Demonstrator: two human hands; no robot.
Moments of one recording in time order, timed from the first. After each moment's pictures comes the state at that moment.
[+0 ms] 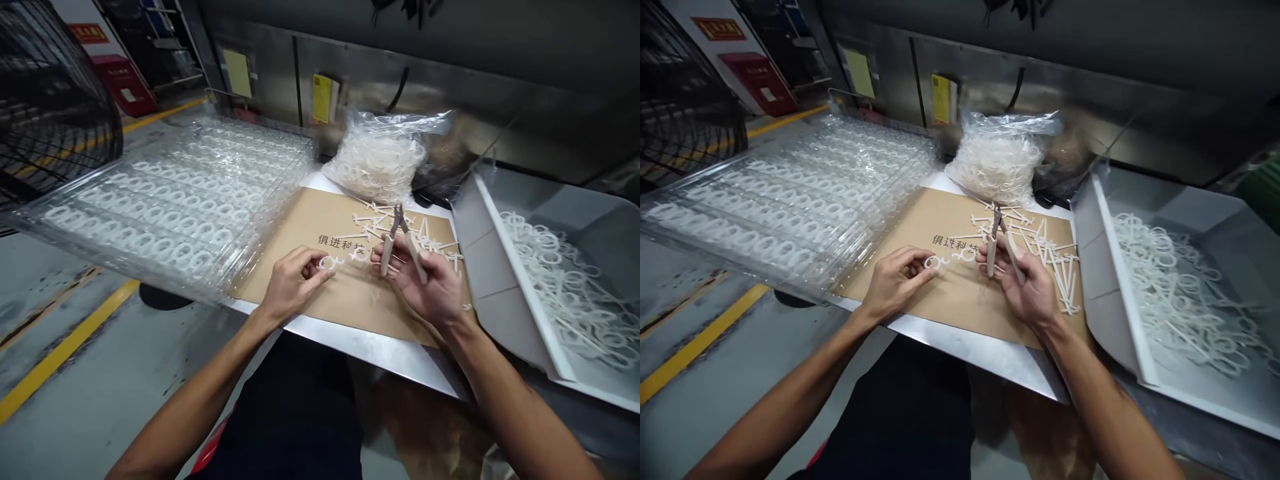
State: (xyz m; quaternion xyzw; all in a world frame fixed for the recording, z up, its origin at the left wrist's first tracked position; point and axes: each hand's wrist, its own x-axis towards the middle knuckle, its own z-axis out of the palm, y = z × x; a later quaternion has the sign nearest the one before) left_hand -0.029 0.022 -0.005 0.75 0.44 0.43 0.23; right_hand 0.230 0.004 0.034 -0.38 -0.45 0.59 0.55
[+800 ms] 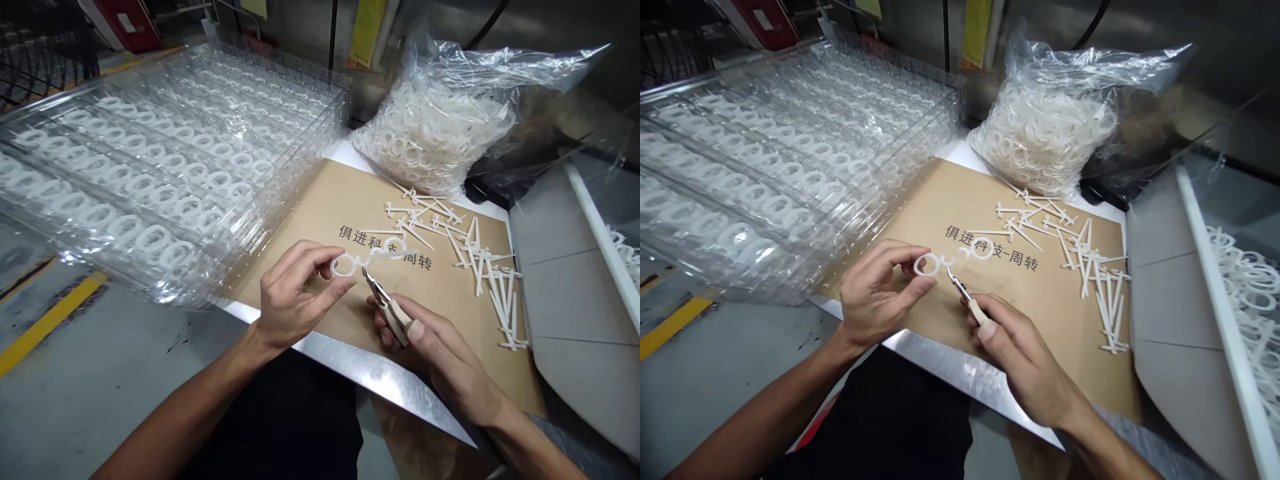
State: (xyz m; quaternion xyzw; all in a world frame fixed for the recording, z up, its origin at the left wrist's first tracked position) left_hand -0.028 0.013 -0.002 0.70 0.42 0.56 0.14; right_hand 0.208 -0.036 0.028 -0.46 -0.54 0.64 0.29
